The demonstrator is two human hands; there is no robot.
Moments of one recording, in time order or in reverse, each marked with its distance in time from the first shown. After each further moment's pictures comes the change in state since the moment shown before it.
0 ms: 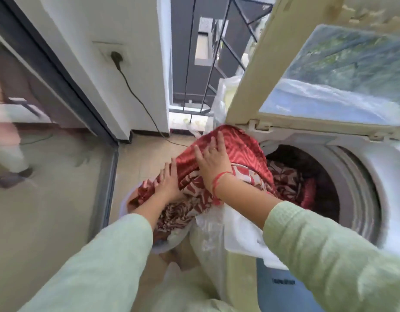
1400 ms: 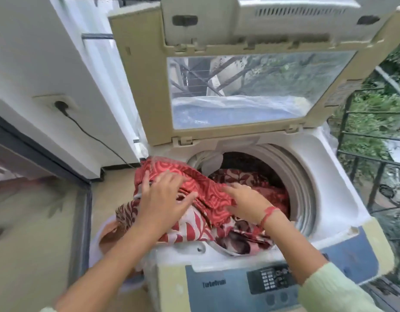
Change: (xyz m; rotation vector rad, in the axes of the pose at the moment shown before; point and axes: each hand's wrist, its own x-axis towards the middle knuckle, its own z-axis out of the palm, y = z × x) left_hand -0.135 0.191 -0.031 0.256 0.536 0.568; right_hand -0.137 0.136 0.172 0.947 0.077 0.138
